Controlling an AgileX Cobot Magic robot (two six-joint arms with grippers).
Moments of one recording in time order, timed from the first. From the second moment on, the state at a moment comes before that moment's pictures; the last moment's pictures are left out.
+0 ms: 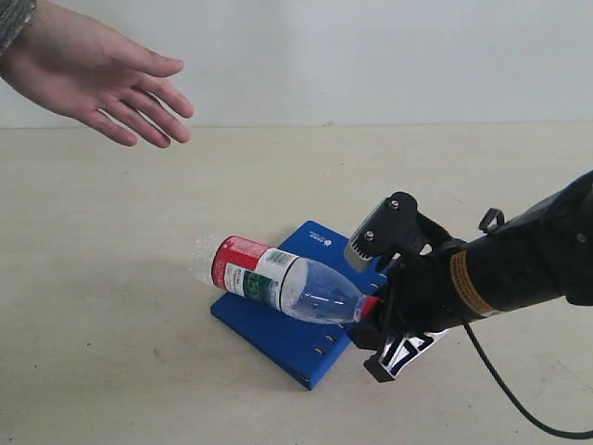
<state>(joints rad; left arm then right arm) 0.01 0.00 0.00 0.07 0.32 0.03 0.46 1.69 -0.67 -1.73 -0.33 1.30</state>
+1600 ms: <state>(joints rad) 0.01 0.00 0.00 0.07 0.32 0.03 0.46 1.28 -0.67 -1.27 0.57 0.96</state>
